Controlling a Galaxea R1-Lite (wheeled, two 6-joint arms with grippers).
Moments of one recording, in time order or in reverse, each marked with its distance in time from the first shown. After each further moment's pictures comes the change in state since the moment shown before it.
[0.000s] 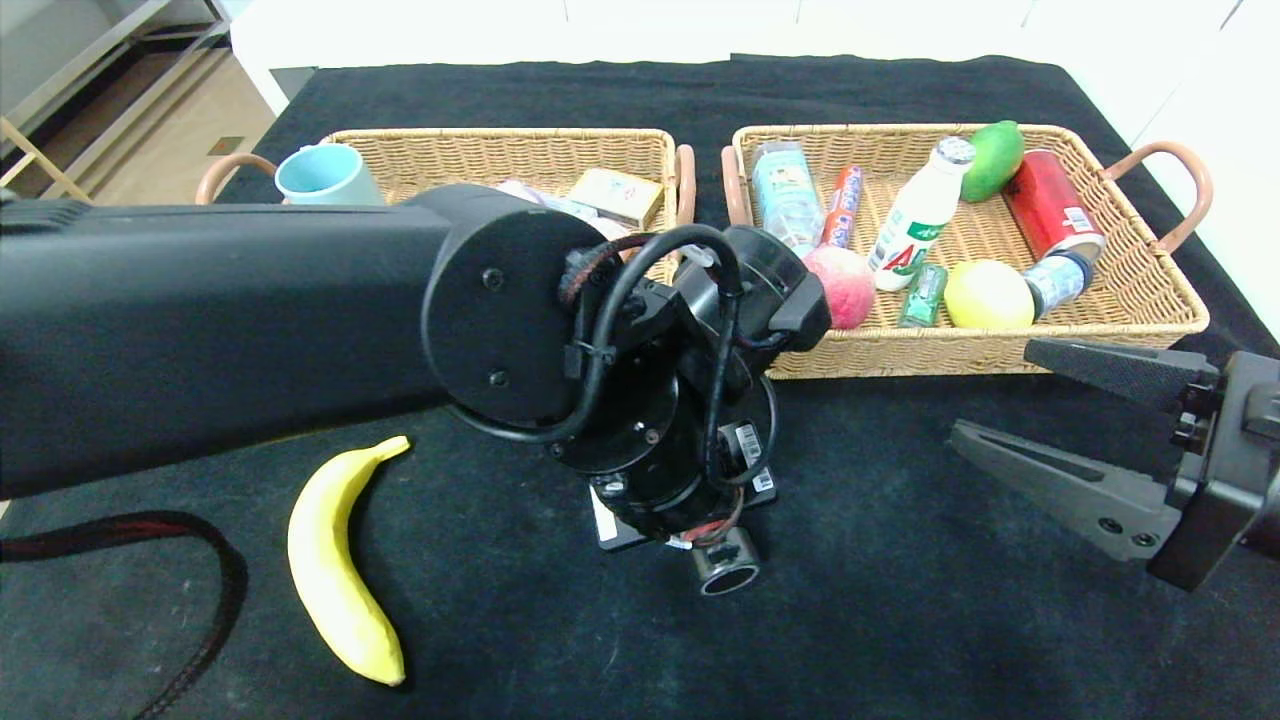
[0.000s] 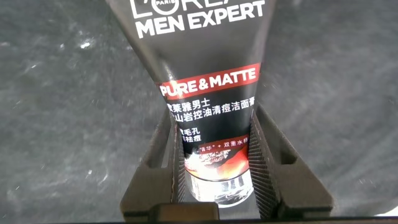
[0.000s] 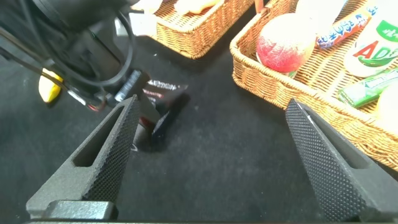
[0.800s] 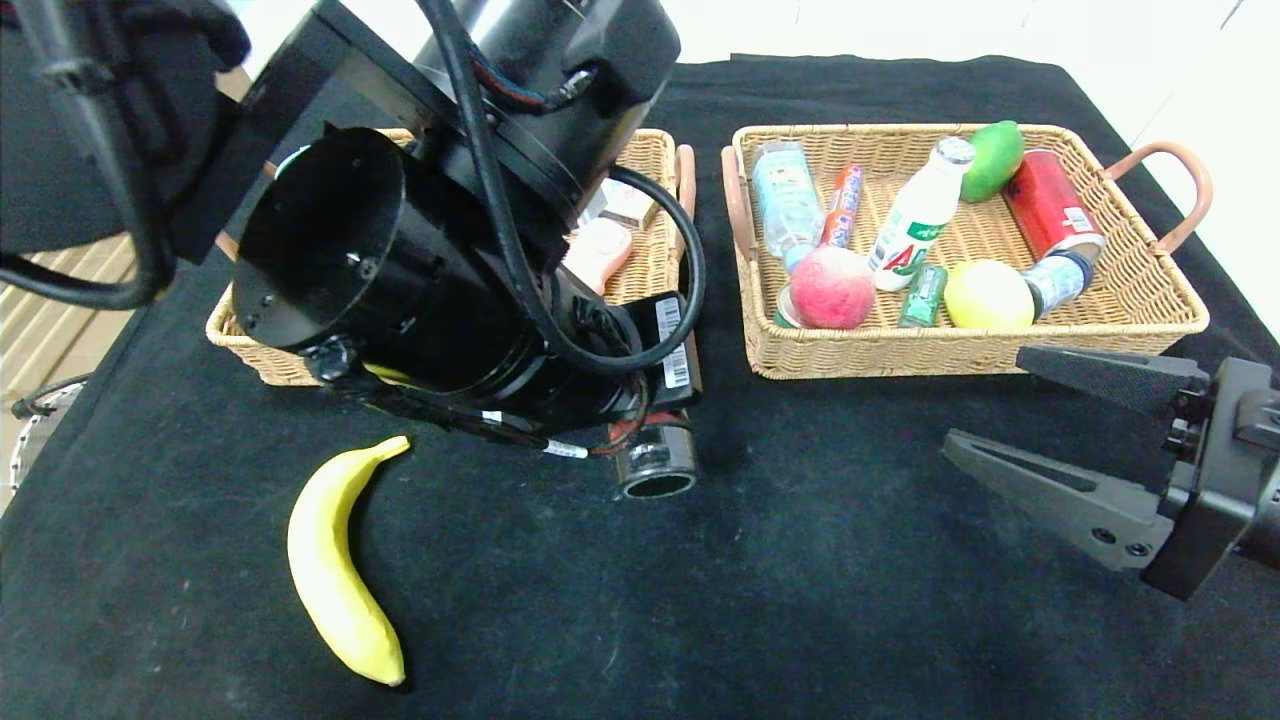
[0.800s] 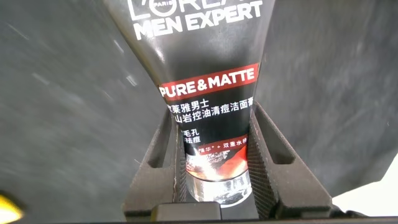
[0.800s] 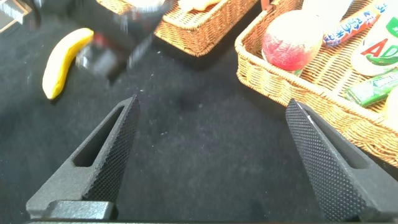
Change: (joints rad) left arm 0.033 -0.222 0.004 -0.025 0.026 0.260; right arm 0.010 0.004 0.004 0.002 0.001 -0.003
